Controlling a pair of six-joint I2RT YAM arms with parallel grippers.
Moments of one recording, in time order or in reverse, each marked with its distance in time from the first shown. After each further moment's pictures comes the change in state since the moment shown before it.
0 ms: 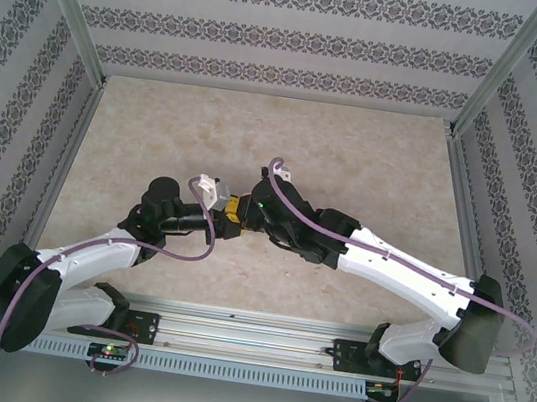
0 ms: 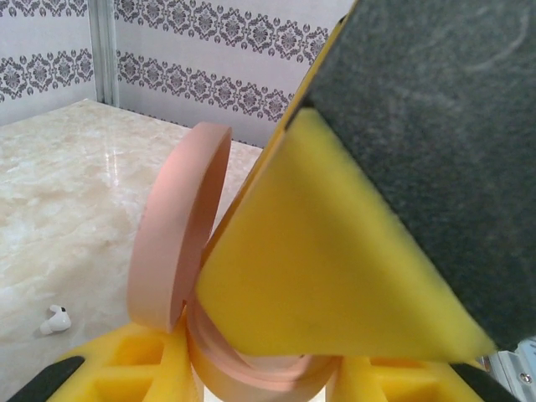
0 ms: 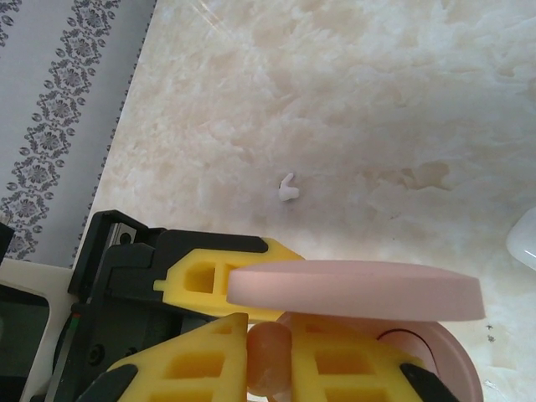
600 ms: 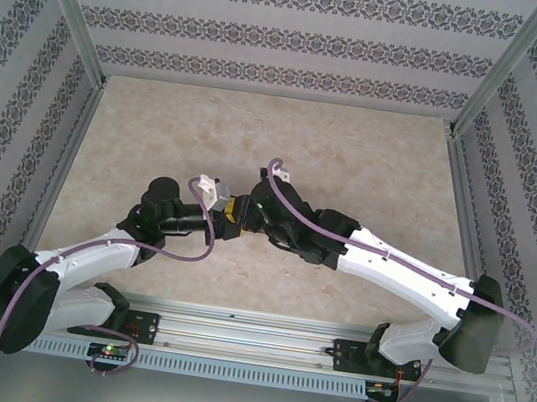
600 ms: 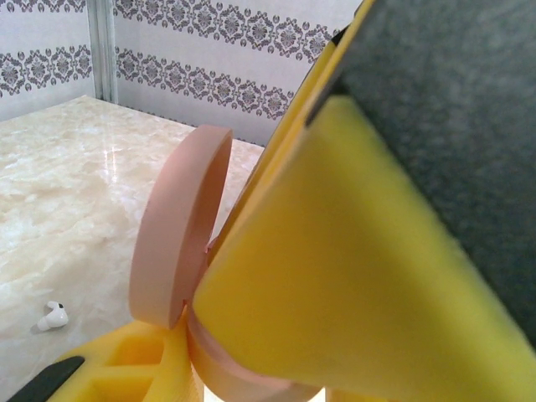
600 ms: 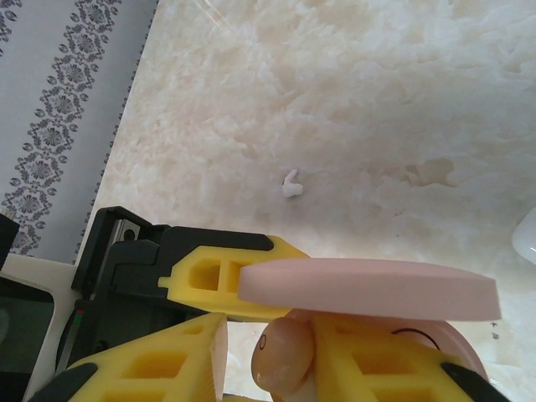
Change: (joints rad) left arm 0.000 -0.011 0.000 -0.020 0.000 0.000; right arm 0.001 -0.003 0.000 -0.003 -0.003 0.000
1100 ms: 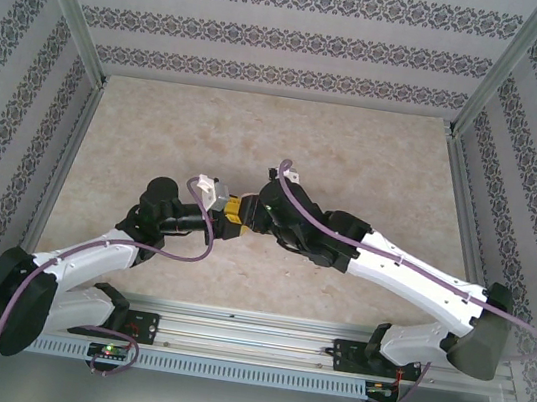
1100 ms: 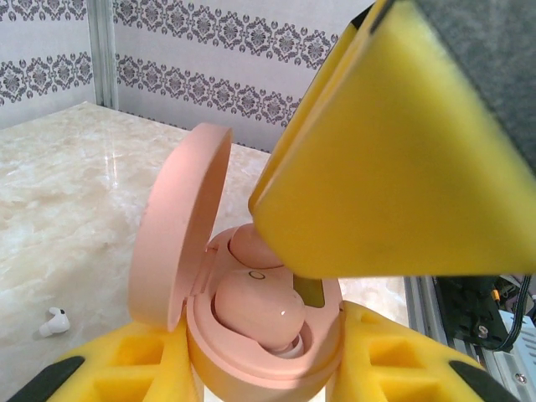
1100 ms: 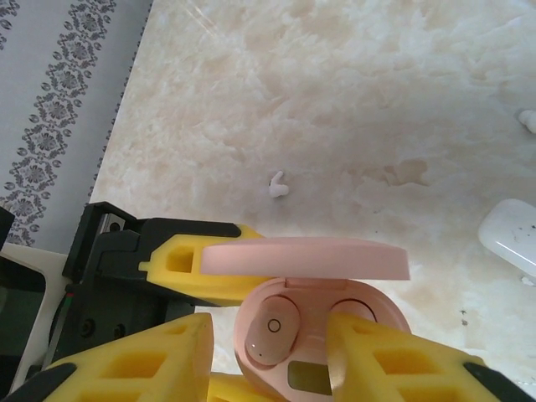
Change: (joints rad) left arm 0.000 -0.013 0.000 0.000 0.000 0.000; right arm 0.000 -0.054 0.001 -0.065 0.021 0.000
